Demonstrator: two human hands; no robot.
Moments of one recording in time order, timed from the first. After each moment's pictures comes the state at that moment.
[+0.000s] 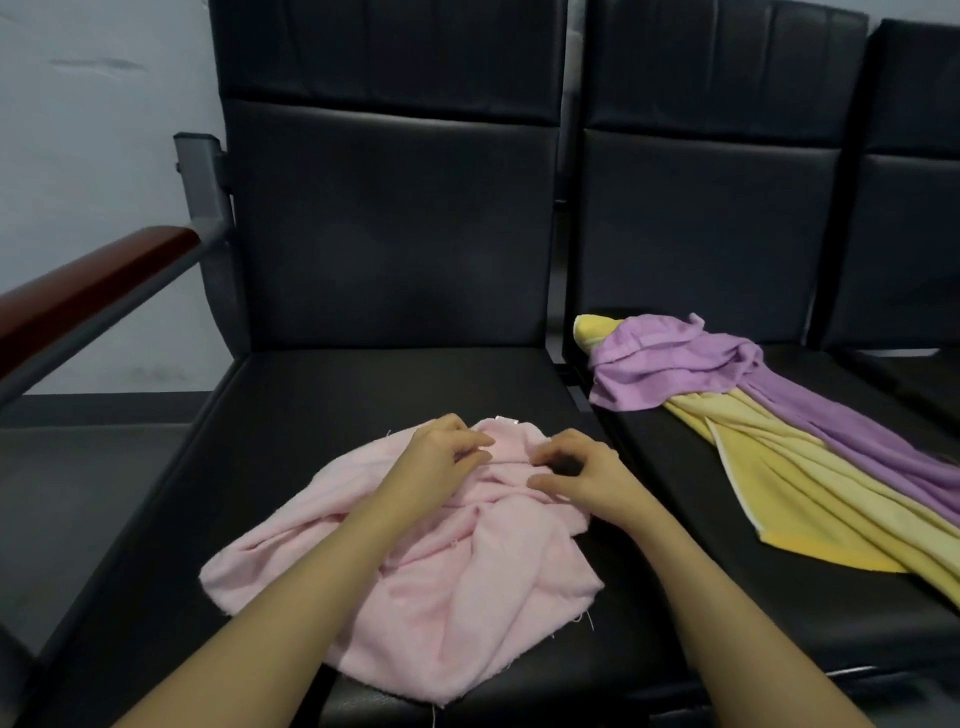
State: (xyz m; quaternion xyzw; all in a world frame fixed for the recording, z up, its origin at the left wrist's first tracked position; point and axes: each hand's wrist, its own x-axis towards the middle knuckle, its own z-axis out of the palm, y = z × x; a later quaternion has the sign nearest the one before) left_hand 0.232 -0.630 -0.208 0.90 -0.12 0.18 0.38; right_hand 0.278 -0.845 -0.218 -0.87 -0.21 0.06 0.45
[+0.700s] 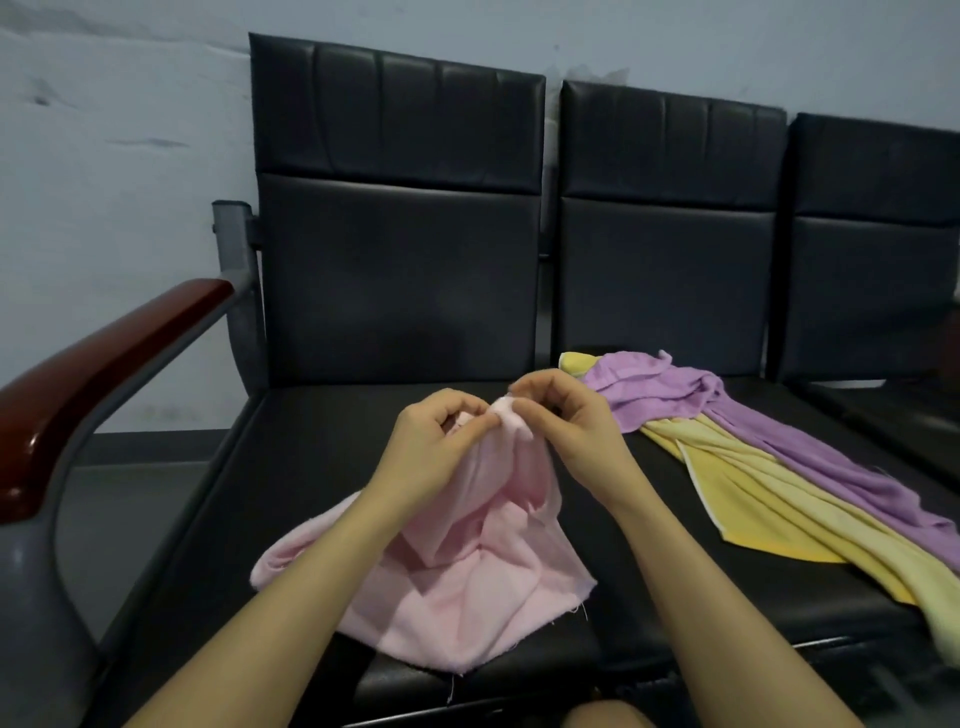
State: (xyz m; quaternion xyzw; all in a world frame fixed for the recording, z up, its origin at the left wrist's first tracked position) left_hand 0.160 -0.634 -0.115 0.81 -0.10 0.23 0.54; right_hand 0.199 -0.804 -0.105 -0.74 -0.29 -0.09 0.60
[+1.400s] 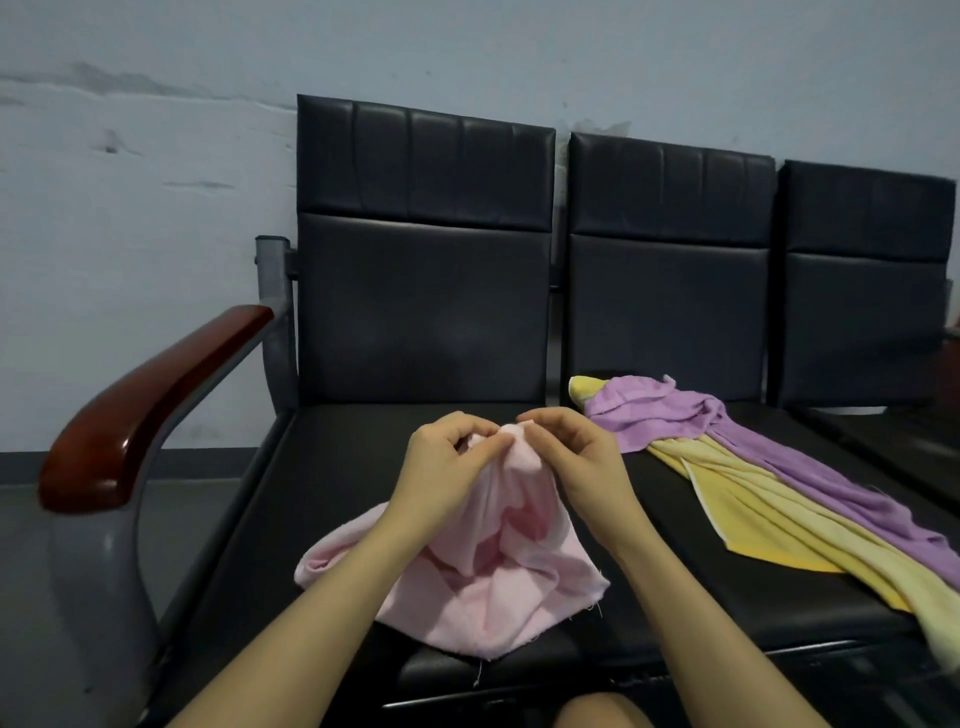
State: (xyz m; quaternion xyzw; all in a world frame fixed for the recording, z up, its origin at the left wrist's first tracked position) left_hand 0.122 -0.630 -0.106 0.79 -0.07 0.26 0.55; right_hand 0.153 -0.787 -0.108 -0.70 -0.23 -0.08 0.67
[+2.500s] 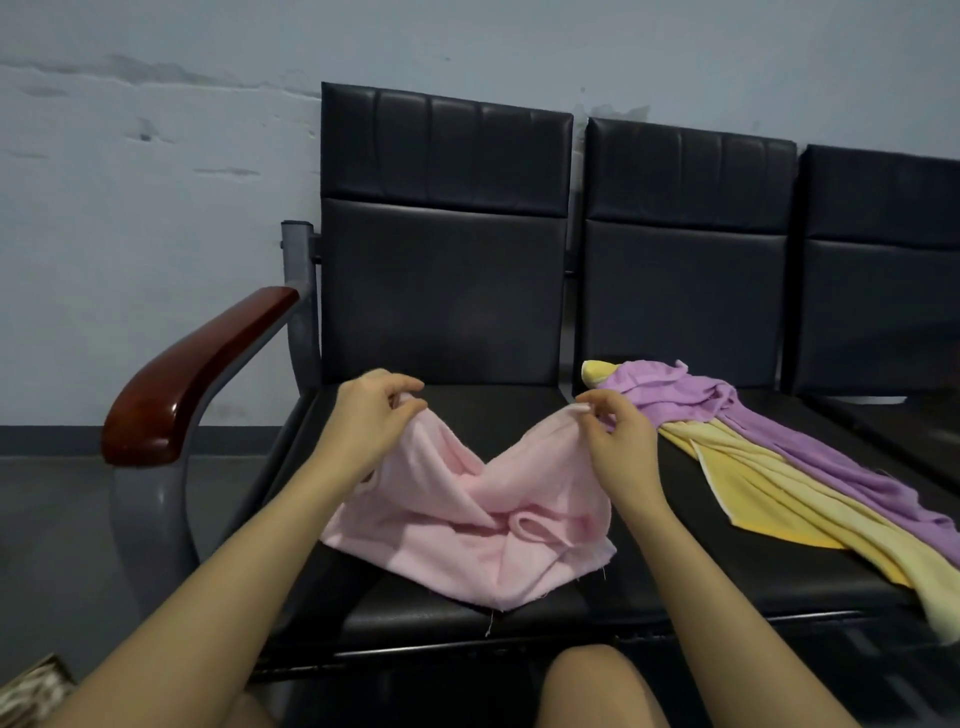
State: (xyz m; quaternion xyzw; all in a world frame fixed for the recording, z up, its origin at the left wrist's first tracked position) left_hand 0.105 -0.555 -0.095 0.89 0.02 0.30 0.34; right_hand 0.161 -0.804 -0.123 -0.81 -0.12 -0.24 0.53
